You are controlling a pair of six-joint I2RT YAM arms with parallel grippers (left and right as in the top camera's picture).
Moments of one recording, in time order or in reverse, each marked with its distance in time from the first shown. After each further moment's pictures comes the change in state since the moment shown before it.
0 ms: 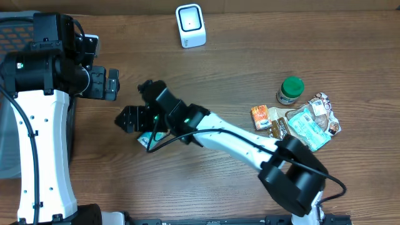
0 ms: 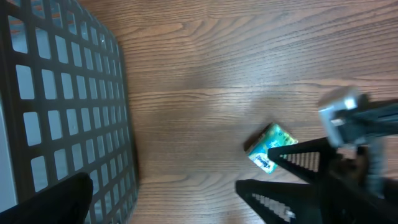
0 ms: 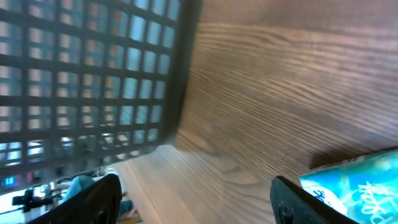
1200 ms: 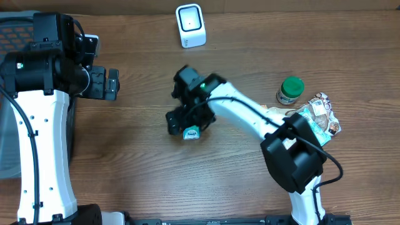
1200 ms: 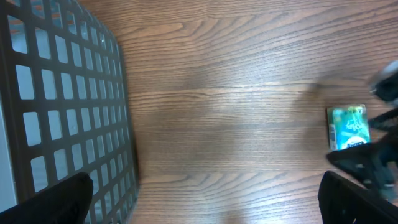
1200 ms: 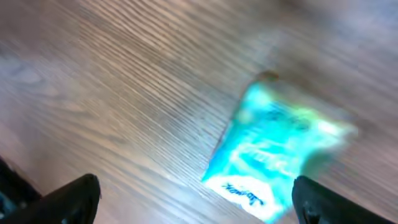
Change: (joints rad) left arm 0.000 0.000 0.000 0.000 0.000 0.000; right arm -0.225 0.099 0.186 -0.814 -0.016 -0.674
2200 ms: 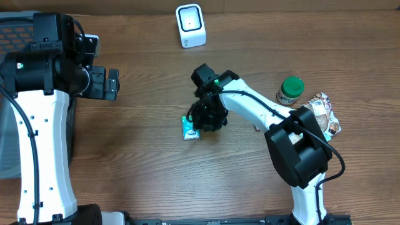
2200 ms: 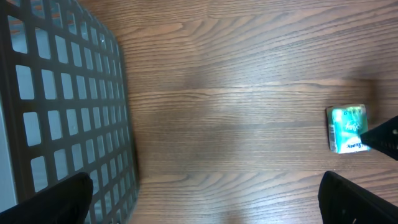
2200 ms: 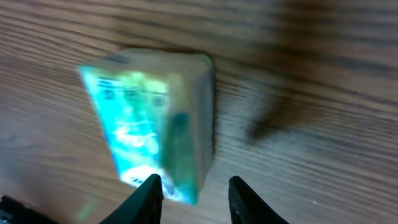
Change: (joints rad) left arm 0.000 0.000 0.000 0.000 0.000 0.000; right arm -0.092 0.002 -0.095 -0.029 -0.001 0.242
